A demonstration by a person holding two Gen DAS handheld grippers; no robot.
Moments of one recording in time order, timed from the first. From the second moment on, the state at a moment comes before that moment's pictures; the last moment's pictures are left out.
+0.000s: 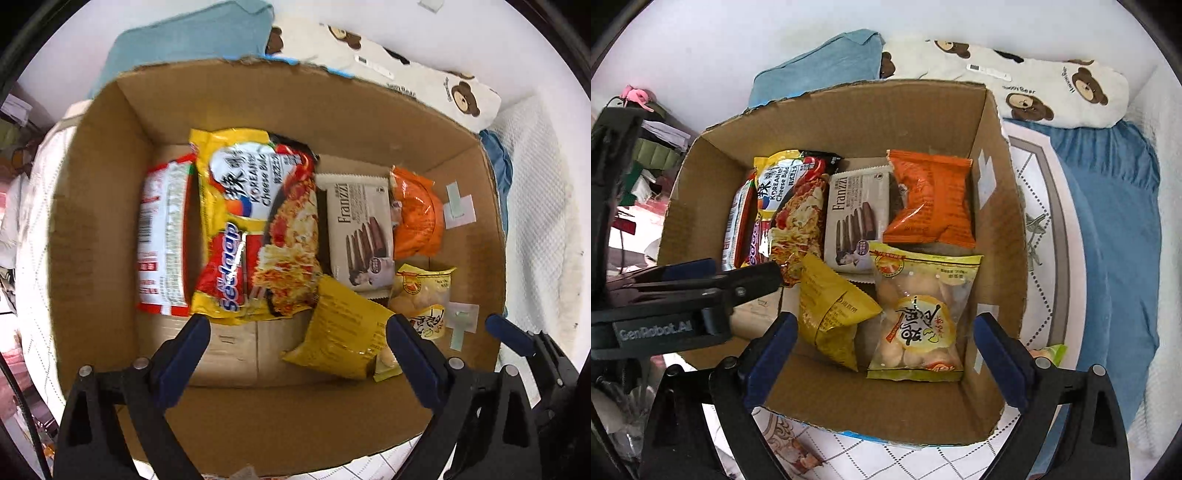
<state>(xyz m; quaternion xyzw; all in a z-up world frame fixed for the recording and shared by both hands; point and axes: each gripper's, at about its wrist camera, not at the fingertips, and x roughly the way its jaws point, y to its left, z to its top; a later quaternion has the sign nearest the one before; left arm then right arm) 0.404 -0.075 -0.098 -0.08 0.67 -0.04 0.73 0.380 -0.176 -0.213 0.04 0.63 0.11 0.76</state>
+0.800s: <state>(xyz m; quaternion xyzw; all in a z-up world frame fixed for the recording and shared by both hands) 0.308 -0.063 -0.032 -0.02 0.53 0.01 0.85 0.297 -0.175 -0.167 0.02 0.55 0.08 0.83</state>
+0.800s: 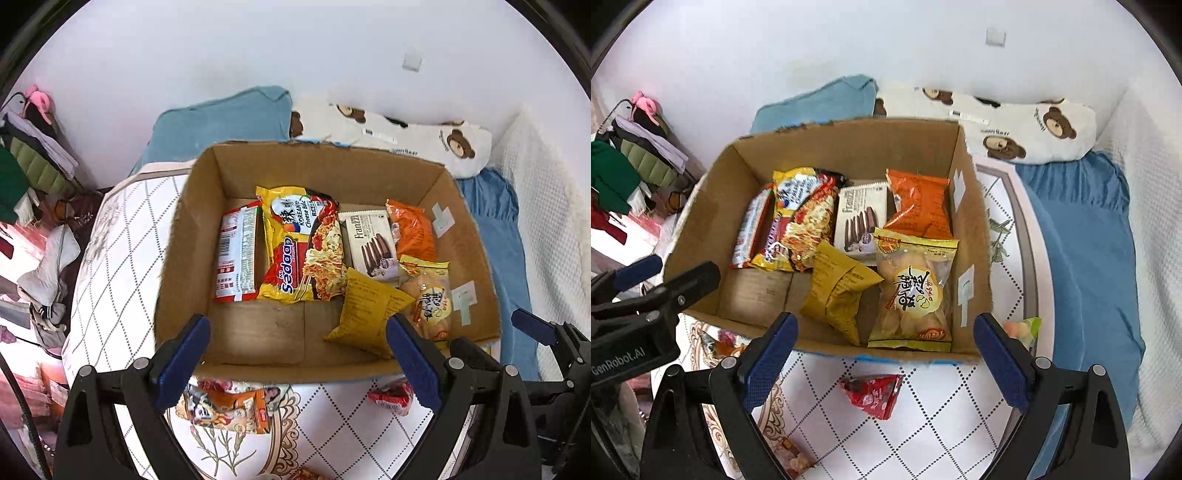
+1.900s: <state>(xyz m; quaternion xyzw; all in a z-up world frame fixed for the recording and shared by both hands) 0.145 -0.075 -0.202 0.10 0.67 -0.07 0.73 0.115 -0.169 -0.294 0.18 0.67 0.13 0.71</state>
